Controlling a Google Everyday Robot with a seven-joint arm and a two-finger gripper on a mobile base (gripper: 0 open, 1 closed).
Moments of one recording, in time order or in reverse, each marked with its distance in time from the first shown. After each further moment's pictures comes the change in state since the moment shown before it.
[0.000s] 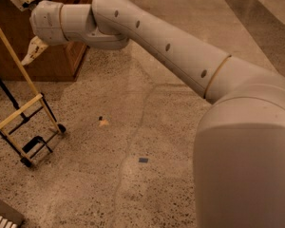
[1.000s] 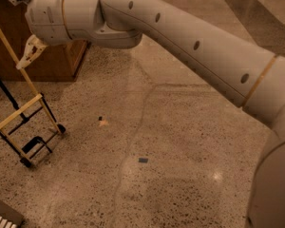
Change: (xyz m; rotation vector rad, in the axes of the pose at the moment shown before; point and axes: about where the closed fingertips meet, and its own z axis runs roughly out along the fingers) arm -0.077 -0.024 -0.032 -0.008 -0.065 -0.040
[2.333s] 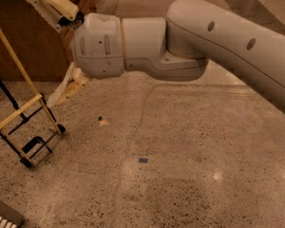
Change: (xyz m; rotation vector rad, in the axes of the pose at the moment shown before) arm -0.134 0.006 -0.108 0.019 -0.076 0.002
